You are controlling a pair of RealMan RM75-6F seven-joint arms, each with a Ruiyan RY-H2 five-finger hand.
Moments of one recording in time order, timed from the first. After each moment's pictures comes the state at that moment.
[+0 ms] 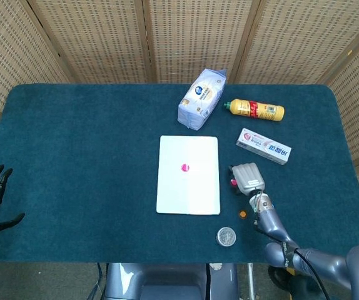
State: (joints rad) left arm -0.09 -1.16 -0.06 -1.58 1.47 1.50 0.15; right arm 0.76 -1.61 0.12 -1.29 -0.87 0.92 -0.49
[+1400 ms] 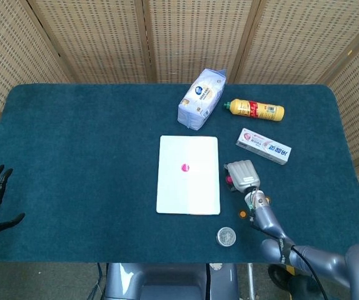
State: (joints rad) left arm -0.09 -1.16 -0.05 -1.58 1.47 1.50 0.14; right arm 0.78 -1.62 0.17 -1.31 -0.85 0.90 -0.53
